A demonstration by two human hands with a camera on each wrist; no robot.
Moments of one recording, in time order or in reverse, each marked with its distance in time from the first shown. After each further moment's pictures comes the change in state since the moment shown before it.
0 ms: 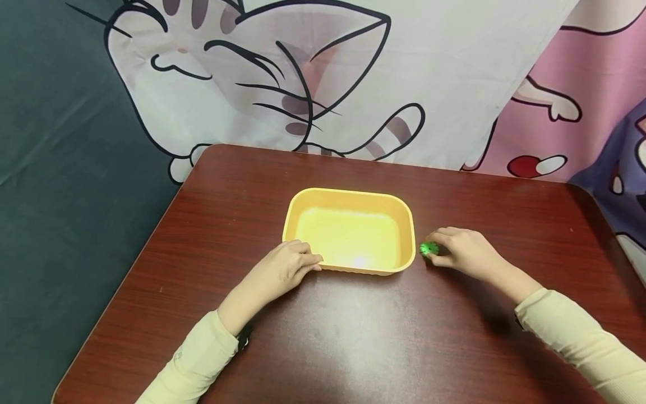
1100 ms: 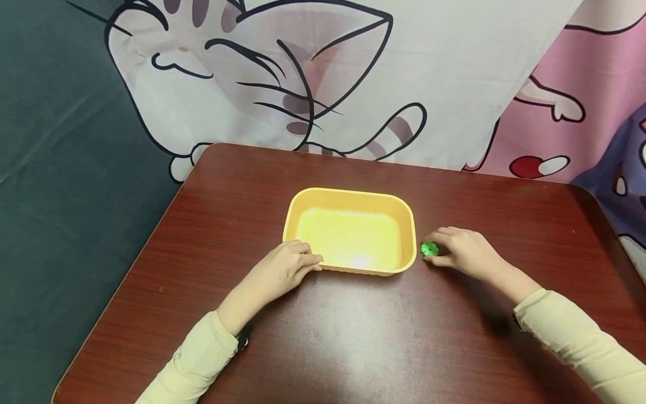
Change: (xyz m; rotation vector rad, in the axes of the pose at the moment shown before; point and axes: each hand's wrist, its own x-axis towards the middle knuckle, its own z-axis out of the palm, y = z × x) left_hand 0.000 -0.001 0.001 -0.007 0.006 0.004; right_hand 0.002 0.001 0.003 0.031 -0.002 0.034
